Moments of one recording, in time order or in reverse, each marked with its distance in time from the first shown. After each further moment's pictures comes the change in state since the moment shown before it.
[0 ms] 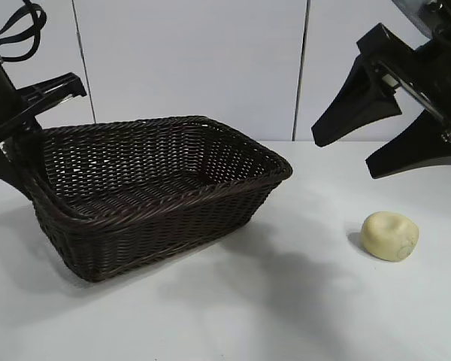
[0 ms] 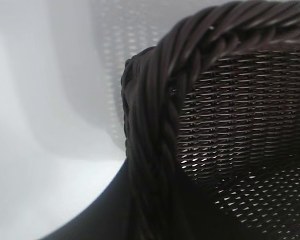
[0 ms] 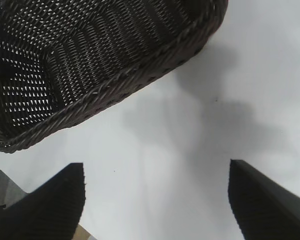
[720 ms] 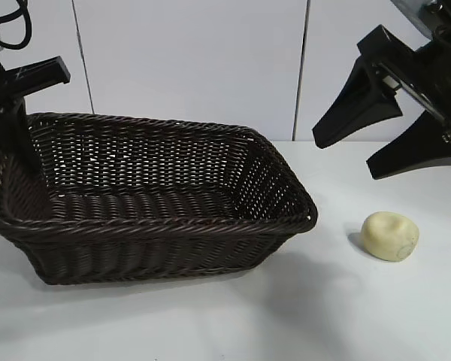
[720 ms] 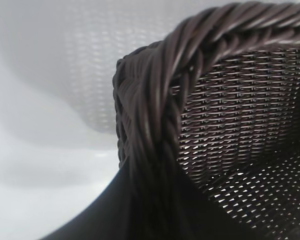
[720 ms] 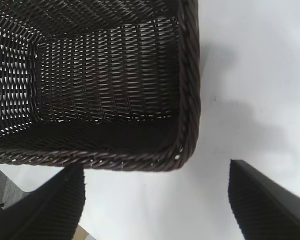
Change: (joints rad) left arm 0.103 0.004 -0.033 -0.173 0.089 0.609; right arm 0.000 0.000 0.000 -0.007 0.000 0.000
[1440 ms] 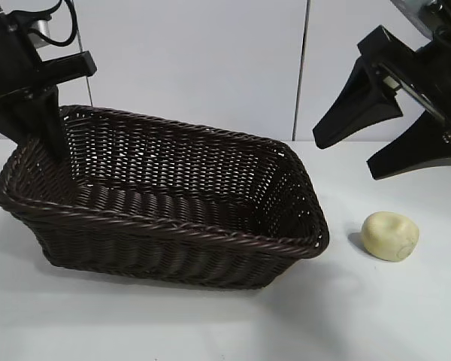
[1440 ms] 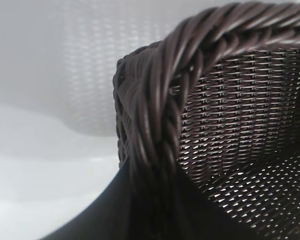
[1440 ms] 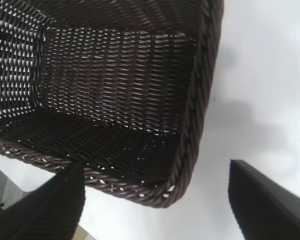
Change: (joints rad) left arm 0.000 0.219 -0.289 -0.025 0.194 0.182; right arm 0.000 0.000 0.000 -0.002 0.000 0.000
